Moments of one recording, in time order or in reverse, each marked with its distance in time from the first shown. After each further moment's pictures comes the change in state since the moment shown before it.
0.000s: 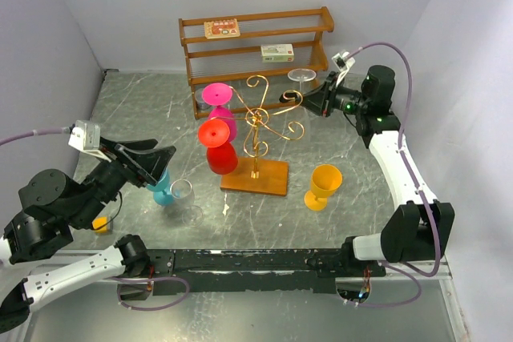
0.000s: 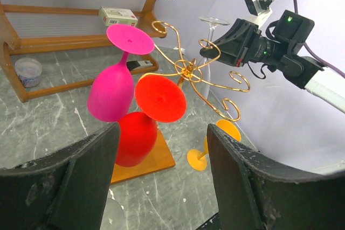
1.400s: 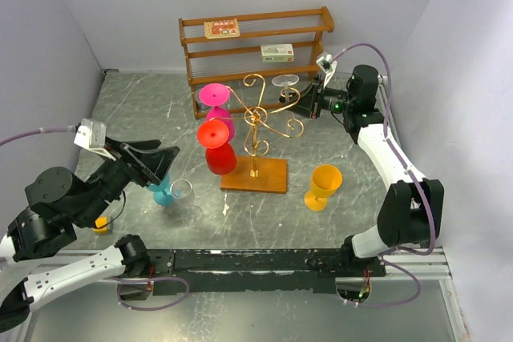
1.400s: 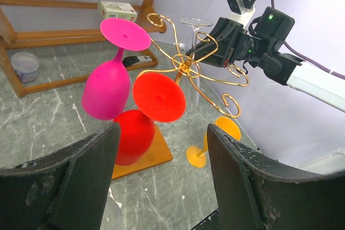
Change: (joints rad) left arm 0.000 0.013 -0.006 0.000 0.004 -0.018; right arm 0.063 0.122 -0.011 0.157 -0.154 0.055
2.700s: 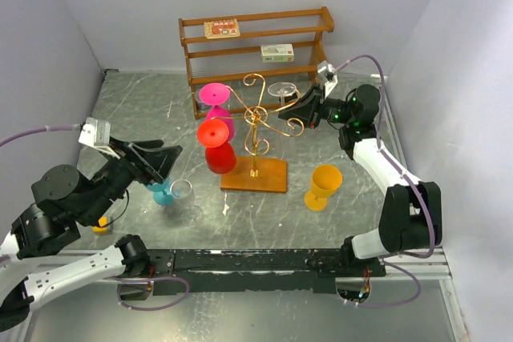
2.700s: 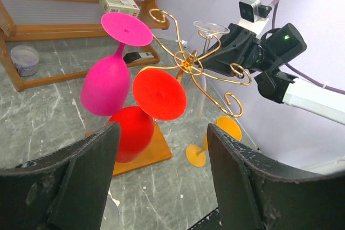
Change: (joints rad) left arm 0.000 0.021 -0.005 -0.001 -0.013 -0.025; right arm 0.021 -0.030 -0.214 0.573 -0.096 0.370
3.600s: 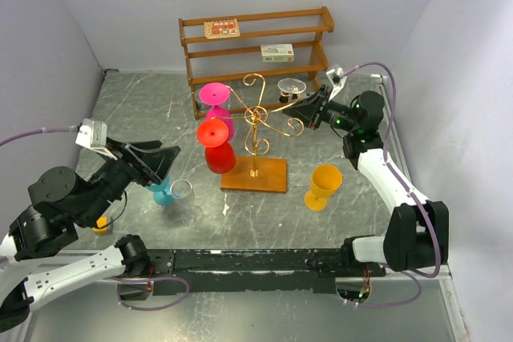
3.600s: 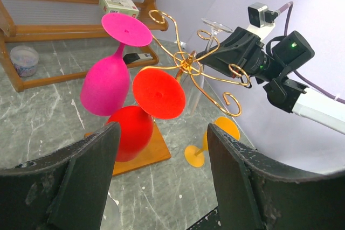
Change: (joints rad) left arm 0.000 -0.016 -0.002 -0.004 0.000 -0.004; right arm 0.000 -0.132 -0.065 -0.139 0.236 -0.102
